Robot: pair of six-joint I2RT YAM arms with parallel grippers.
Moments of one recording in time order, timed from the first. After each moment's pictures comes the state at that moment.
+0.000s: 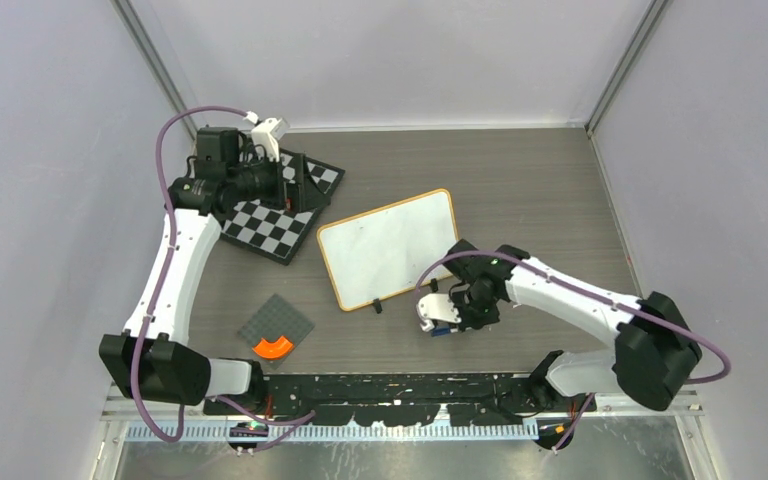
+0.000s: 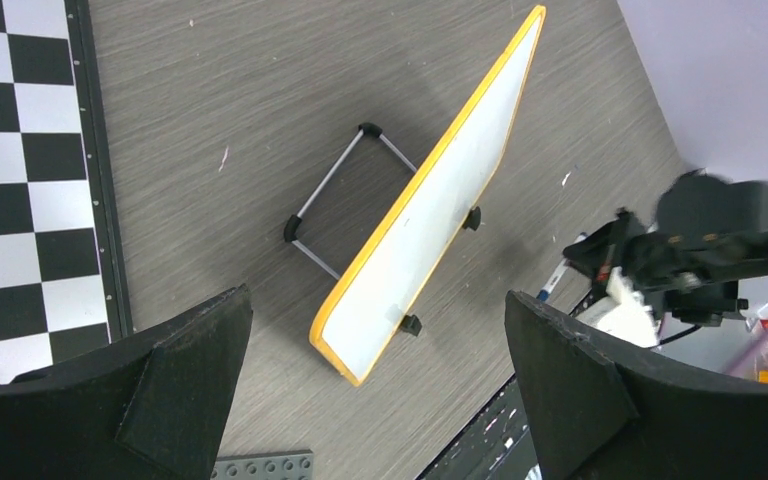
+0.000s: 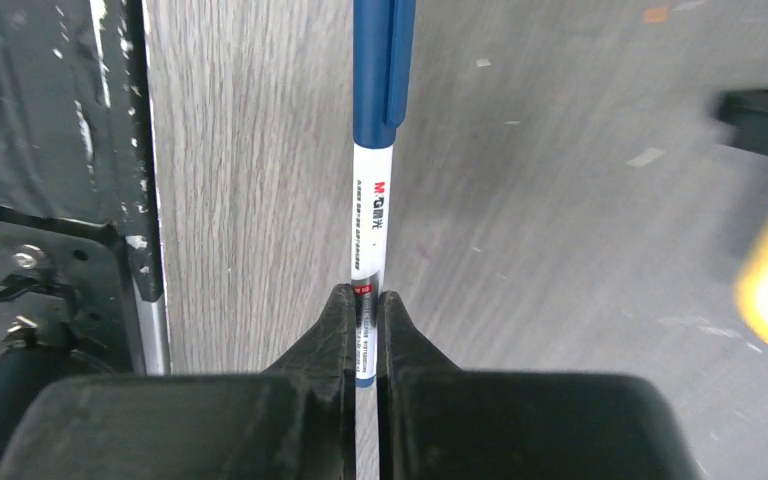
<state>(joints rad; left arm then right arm) -0.10 1.32 1.40 -0.73 0.68 -0.10 0.76 1.32 0.77 -0.94 -0.18 -1.07</state>
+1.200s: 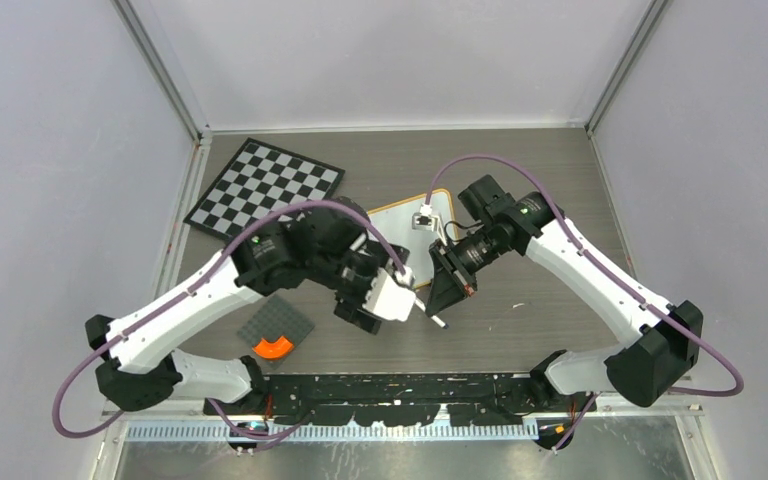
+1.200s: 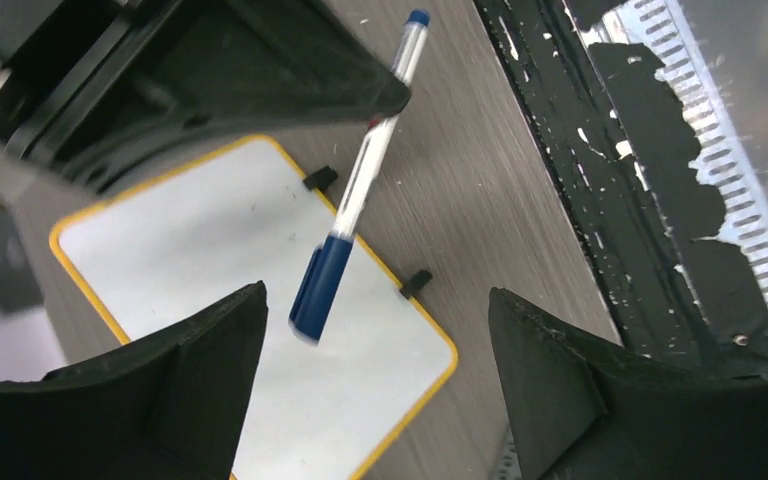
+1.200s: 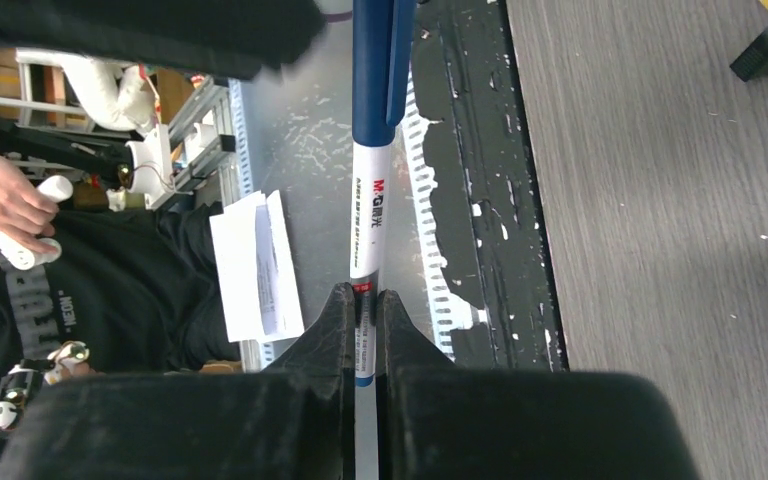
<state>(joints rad) -1.00 1.25 1.54 -1.10 0.44 0.90 0.59 1.33 1.27 -1.16 -1.03 -0.23</state>
